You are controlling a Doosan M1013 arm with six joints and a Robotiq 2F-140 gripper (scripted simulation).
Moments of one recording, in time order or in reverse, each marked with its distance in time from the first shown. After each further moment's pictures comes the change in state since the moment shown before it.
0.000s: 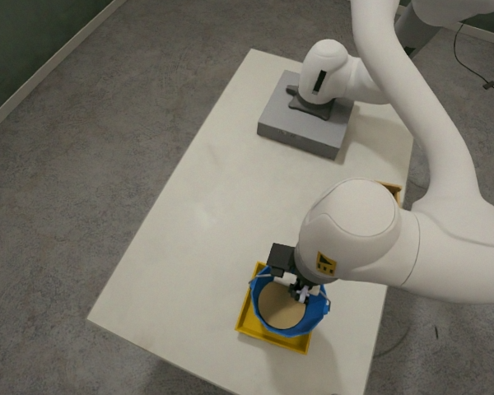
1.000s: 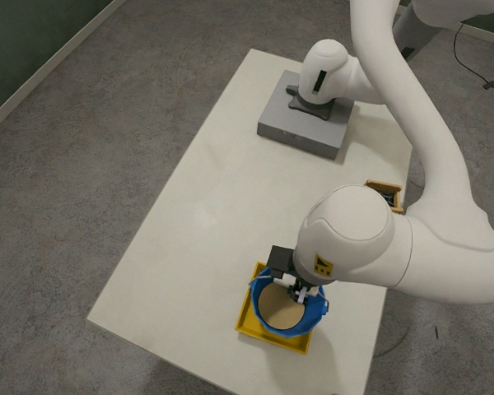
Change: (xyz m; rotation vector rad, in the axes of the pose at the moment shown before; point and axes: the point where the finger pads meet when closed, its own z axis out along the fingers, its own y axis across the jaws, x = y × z) arm -0.001 0.001 0.019 0.004 0.000 0.000
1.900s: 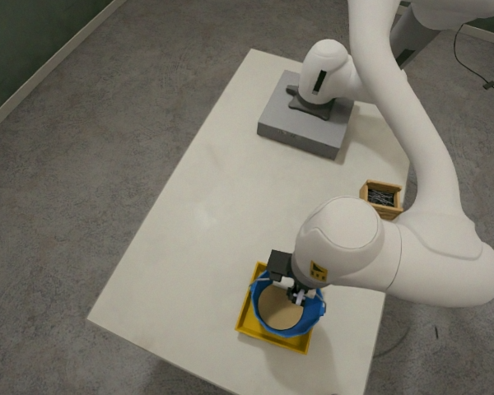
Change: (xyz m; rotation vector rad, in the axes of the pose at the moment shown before) arm -0.001 0.001 0.030 -0.001 0.000 0.000
